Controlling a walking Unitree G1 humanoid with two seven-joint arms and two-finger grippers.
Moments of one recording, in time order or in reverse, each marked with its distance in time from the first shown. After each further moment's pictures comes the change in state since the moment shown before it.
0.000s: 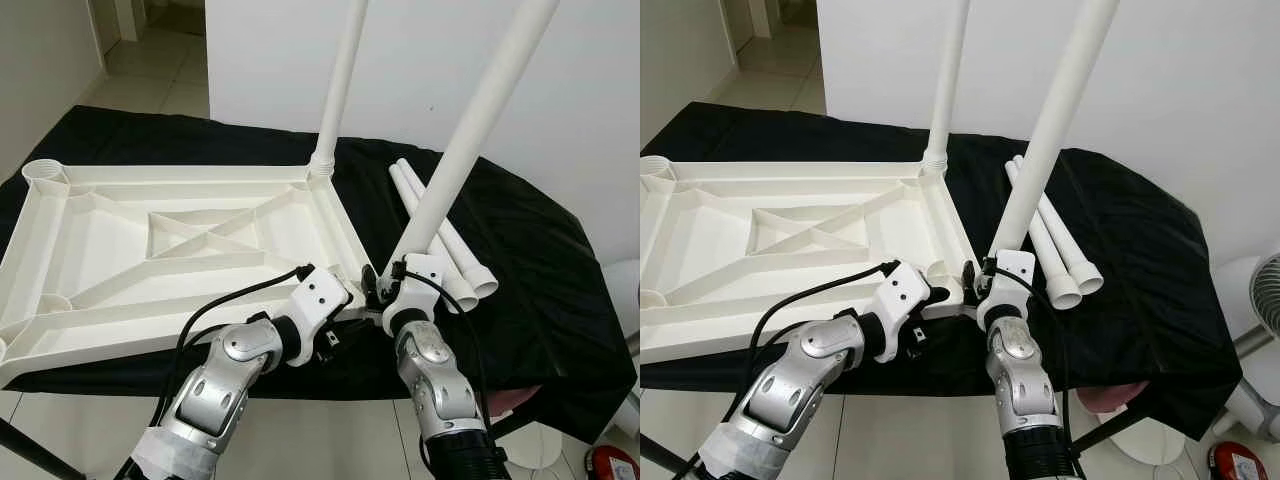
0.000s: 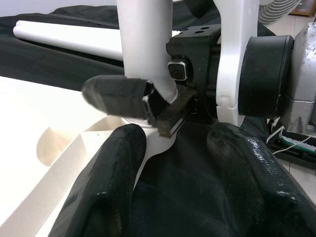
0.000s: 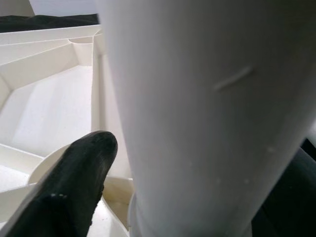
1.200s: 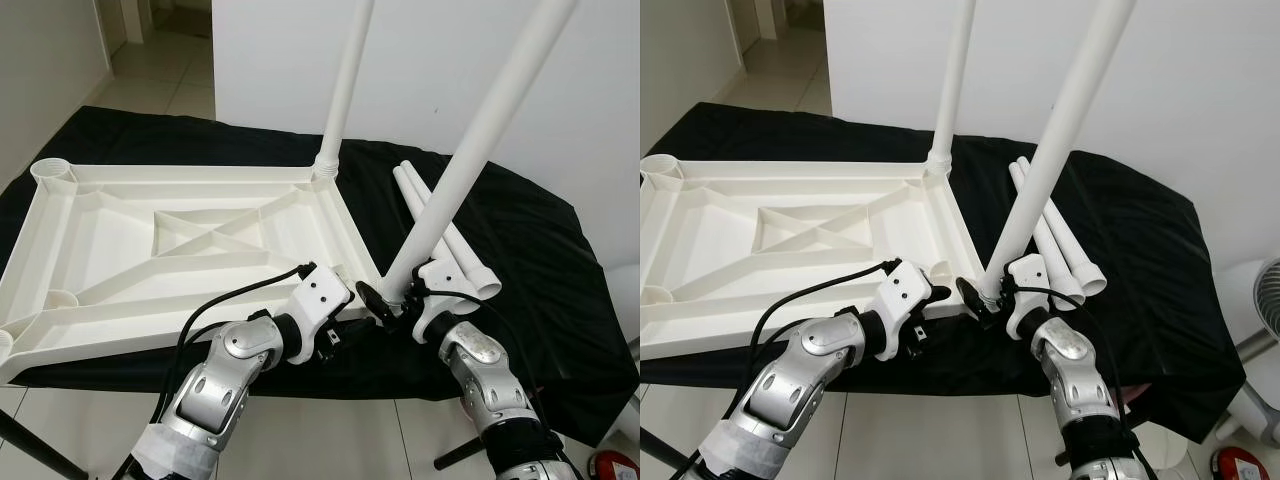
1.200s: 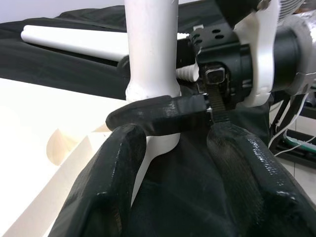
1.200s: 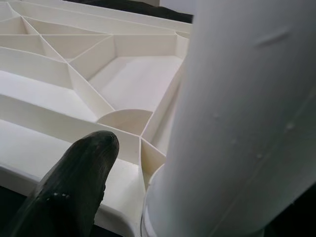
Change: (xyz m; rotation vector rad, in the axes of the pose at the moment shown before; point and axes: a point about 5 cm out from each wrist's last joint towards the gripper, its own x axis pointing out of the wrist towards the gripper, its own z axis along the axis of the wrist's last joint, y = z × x) left arm 0.001 0.001 0.003 0.014 -0.003 -0.003; right arm 0.005 -0.044 -0.005 -0.224 -0.028 0.523
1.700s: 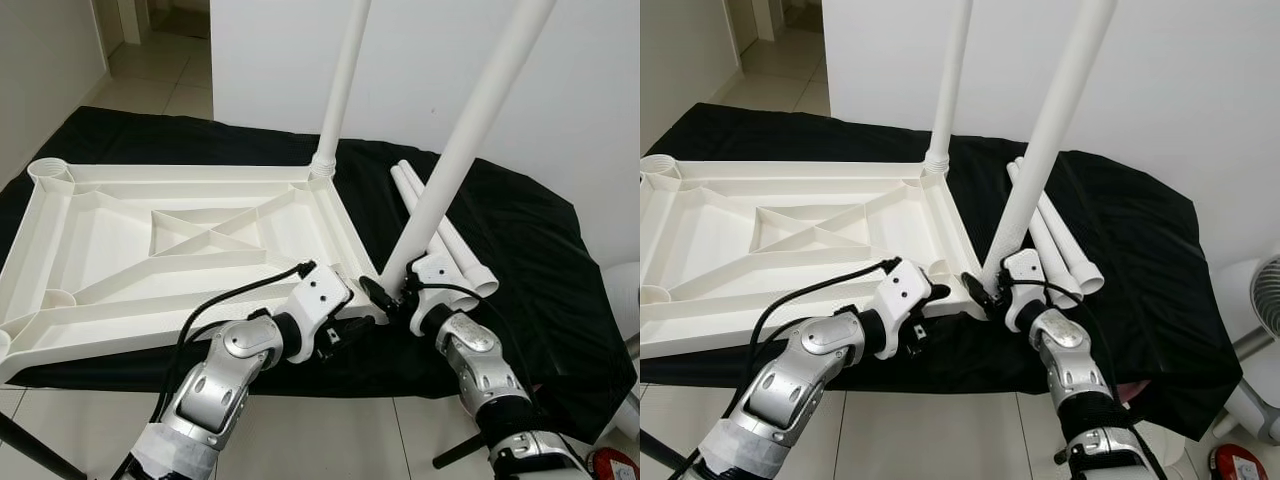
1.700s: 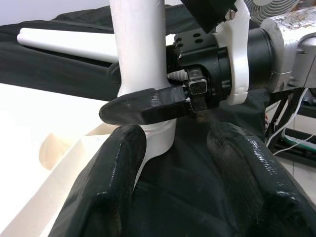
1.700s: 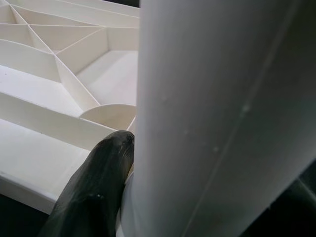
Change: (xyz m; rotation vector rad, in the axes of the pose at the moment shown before) left arm 0.000 0.000 0.000 0.005 0.002 0.000; right arm 0.013 -0.008 -0.005 -0.027 0.014 0.019
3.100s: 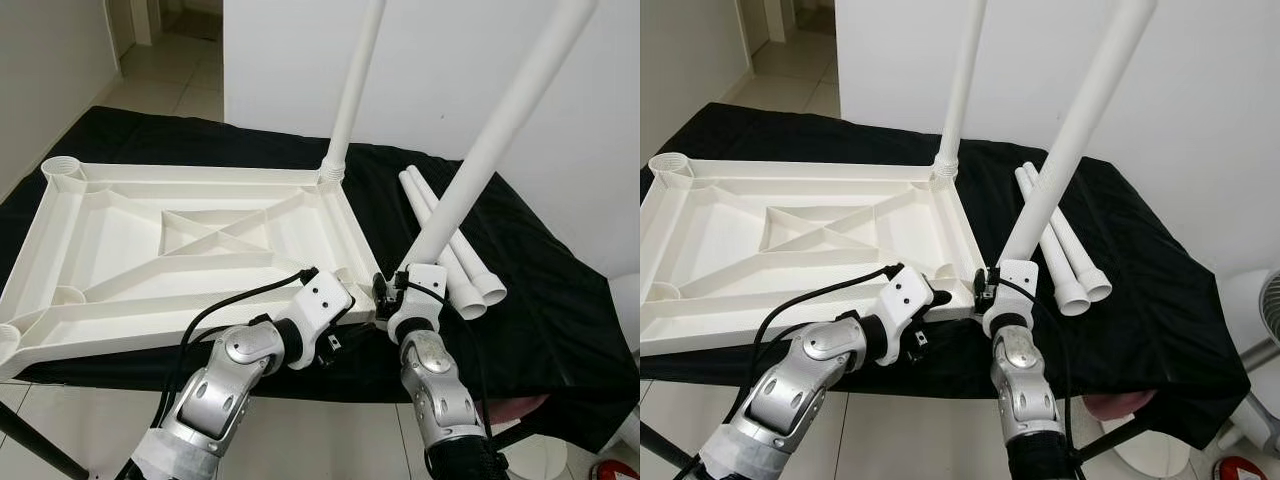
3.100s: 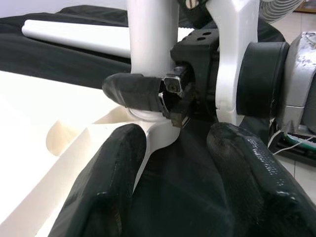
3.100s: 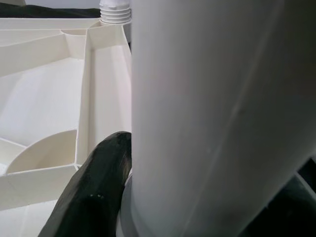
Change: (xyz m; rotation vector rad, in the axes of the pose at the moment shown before) left arm 0.000 -0.006 -0.004 -0.006 0.013 -0.011; right arm -0.002 0.041 0.005 0.216 0.055 -0.597
